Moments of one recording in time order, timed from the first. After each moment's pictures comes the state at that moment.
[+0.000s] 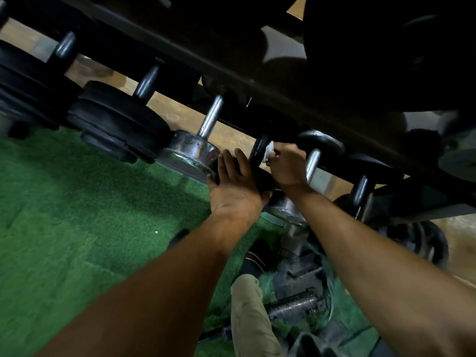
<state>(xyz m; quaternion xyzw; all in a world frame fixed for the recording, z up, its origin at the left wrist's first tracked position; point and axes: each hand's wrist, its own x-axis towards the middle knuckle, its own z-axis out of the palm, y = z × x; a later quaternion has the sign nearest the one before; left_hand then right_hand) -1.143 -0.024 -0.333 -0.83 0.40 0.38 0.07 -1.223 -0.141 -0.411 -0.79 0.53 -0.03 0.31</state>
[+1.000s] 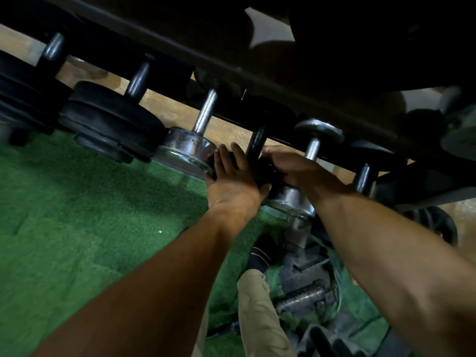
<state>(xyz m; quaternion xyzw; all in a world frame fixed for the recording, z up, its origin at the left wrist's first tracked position) -1.142 -0.020 -0.336 -0.83 0.41 0.37 0.07 -1.226 -0.151 -0.408 -0.47 0.55 0.11 0.68</state>
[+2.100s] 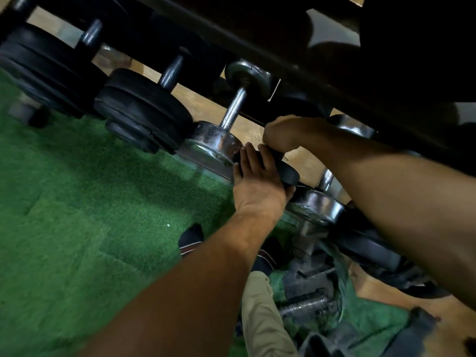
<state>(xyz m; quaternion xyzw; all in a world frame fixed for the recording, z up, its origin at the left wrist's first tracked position) -1.145 -0.015 -0.348 -0.84 0.43 0.33 0.01 -1.128 -0.175 -0.360 -0.86 0.24 0.42 0.15</state>
